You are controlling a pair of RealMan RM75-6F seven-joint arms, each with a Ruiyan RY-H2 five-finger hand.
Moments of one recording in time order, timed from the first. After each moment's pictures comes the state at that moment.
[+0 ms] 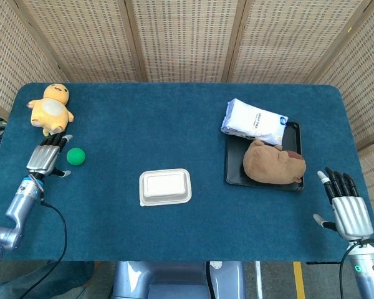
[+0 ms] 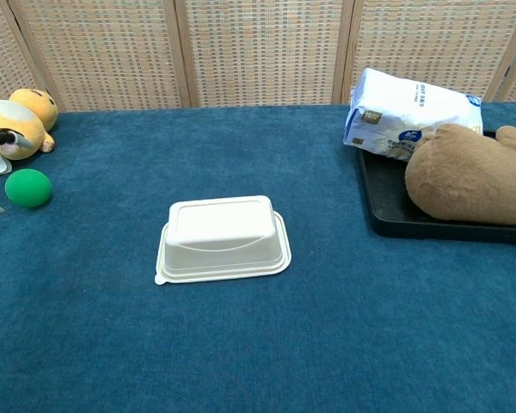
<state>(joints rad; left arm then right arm) -0.62 -1.64 -0.10 -0.57 1.44 0.83 -0.39 0.16 -1.20 0.06 -1.48 -1.49 1.45 -0.08</state>
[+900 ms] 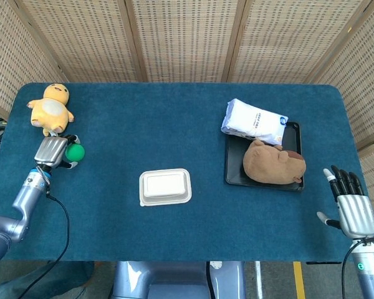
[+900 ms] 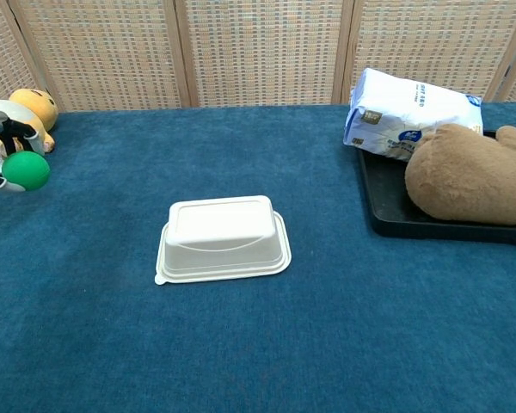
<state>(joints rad) -0.67 -1.63 -0.09 -0.58 1.45 0.89 -0.40 0.15 -1.20 0.08 -1.48 -1.47 1.44 -0.06</state>
